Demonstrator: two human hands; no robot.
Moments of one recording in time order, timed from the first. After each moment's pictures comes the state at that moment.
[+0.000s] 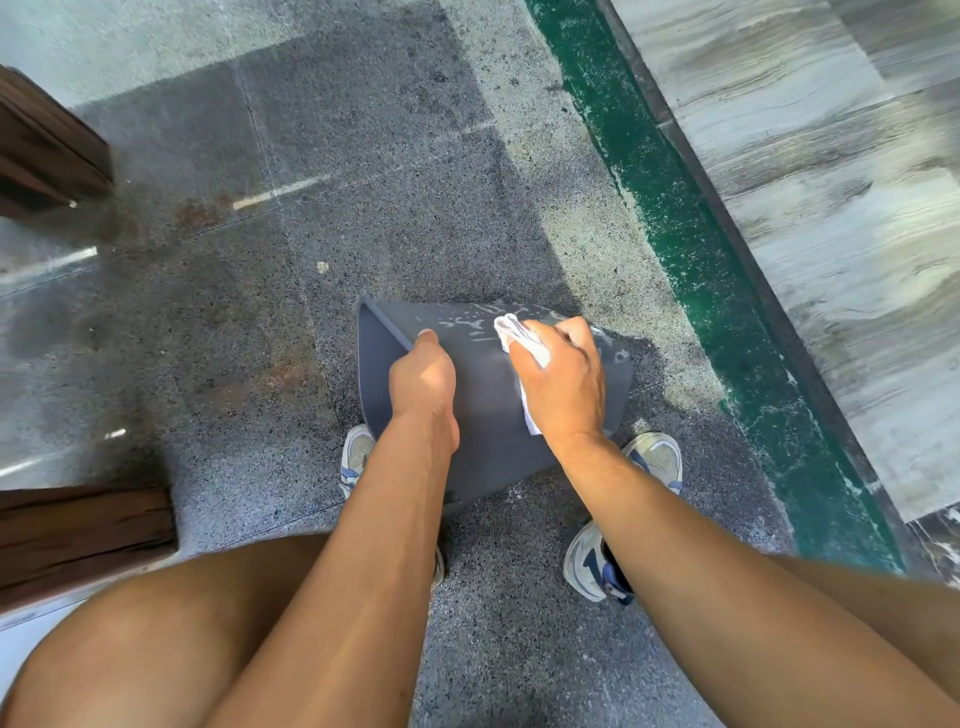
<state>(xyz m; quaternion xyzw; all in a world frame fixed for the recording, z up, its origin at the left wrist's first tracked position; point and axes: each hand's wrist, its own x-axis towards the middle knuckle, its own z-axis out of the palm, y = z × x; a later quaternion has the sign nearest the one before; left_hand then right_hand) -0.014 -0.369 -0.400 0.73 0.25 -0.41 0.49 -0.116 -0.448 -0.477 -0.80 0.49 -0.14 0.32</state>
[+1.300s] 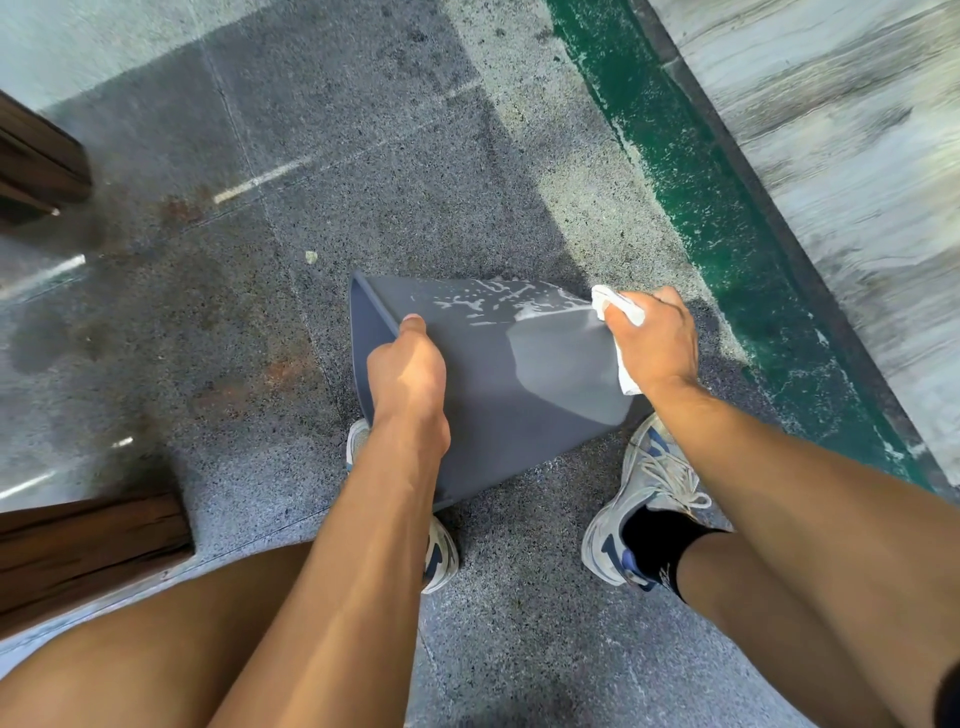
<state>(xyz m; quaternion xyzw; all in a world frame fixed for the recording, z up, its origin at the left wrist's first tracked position) -0.019 -0.380 -0.394 0.76 0.26 -0.34 0.49 -0.176 -0.546 -0.543 -0.77 0.57 -0.08 0.29</state>
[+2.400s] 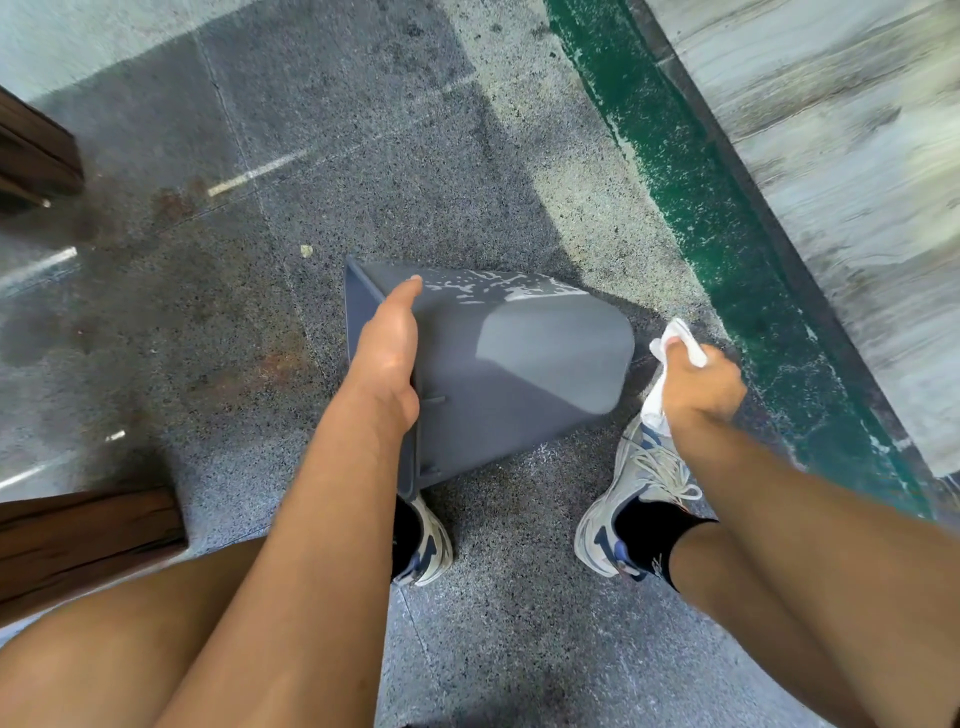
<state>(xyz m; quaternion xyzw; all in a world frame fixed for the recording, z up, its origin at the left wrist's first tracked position) 0.004 -0.370 -0.401 0.71 0.17 -0.47 0.50 -0.235 -0.529 -0.548 -0.54 0.77 -0.11 0.32</state>
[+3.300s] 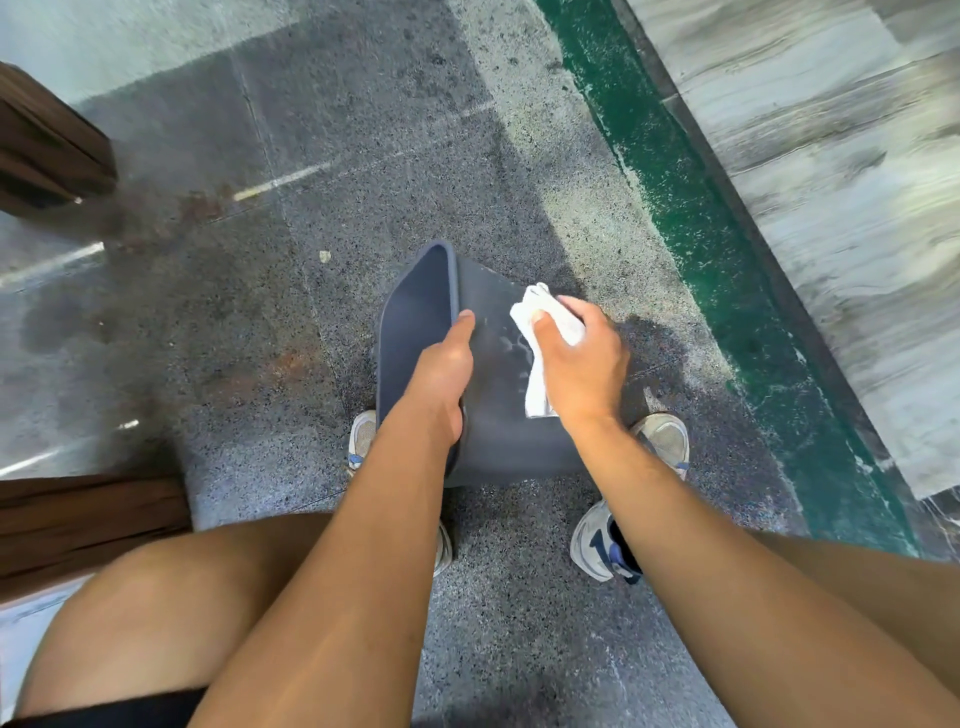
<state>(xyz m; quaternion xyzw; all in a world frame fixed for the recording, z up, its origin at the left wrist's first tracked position) -0.021 -0.363 -0.425 0.69 0.14 -0.52 0.48 -0.125 -0.450 -0.466 -0.67 0.58 -0.22 0.42</state>
